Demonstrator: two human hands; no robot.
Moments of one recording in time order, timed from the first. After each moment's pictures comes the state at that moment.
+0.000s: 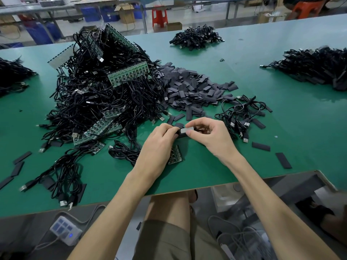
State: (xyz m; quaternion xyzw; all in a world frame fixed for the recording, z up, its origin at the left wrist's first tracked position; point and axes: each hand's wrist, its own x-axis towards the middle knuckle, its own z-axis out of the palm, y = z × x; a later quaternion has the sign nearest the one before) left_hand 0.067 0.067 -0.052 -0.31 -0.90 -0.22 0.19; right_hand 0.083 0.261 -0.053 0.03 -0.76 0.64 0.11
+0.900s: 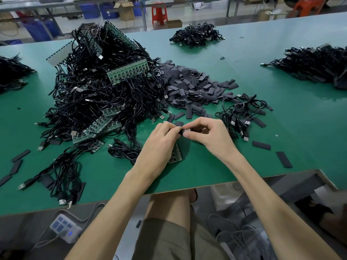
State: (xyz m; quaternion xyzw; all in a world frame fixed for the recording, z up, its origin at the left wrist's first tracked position) left_hand 0.062 0.067 -0.058 -0.36 -0.89 -0.22 0.20; right_hand 0.082 0.261 -0.053 0.06 -0.76 0.64 0.10
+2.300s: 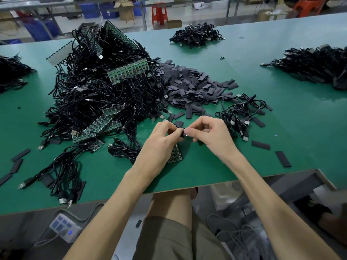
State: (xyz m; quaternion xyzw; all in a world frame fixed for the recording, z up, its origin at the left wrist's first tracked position) left_hand 0.065 0.067 -0.053 -0.36 -0.88 -0.22 0.21; right_hand 0.086 0.261 -0.050 0.02 -0.75 0.65 0.09
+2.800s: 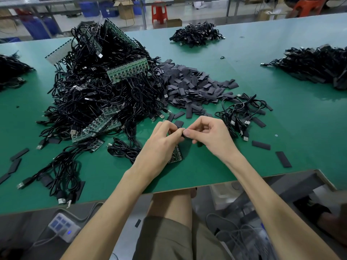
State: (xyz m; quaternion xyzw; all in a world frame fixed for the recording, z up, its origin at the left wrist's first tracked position) left_hand 0.063 0.066 -0.055 -0.39 -0.87 -0.23 0.21; right_hand 0.084 0.261 -0.051 0.02 -0.76 0.65 0.08
